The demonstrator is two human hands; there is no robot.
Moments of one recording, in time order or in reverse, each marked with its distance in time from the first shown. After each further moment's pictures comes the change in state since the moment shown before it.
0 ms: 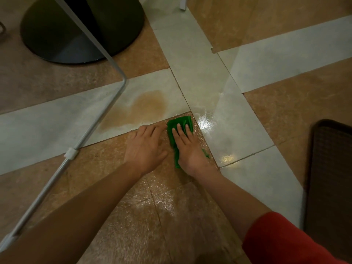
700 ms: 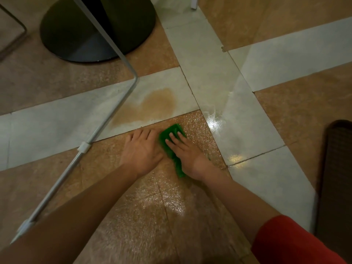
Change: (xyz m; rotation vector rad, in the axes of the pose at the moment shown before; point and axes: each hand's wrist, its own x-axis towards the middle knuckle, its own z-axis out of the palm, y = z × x) left_hand -0.026 -0.020 -0.004 0.049 -0.006 -0.058; right_hand -0.007 -0.014 -0.002 -0.085 -0.227 -0.243
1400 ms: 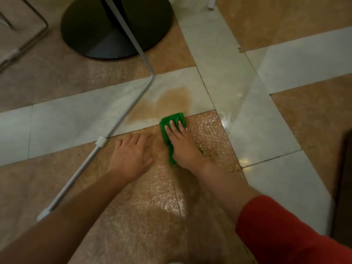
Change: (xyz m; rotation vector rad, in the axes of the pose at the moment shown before) left_hand -0.036 -0.050 -0.014 0.026 -0.048 -0.102; right_hand 0.046 -0.048 -0.008 0.087 0.097 0.074
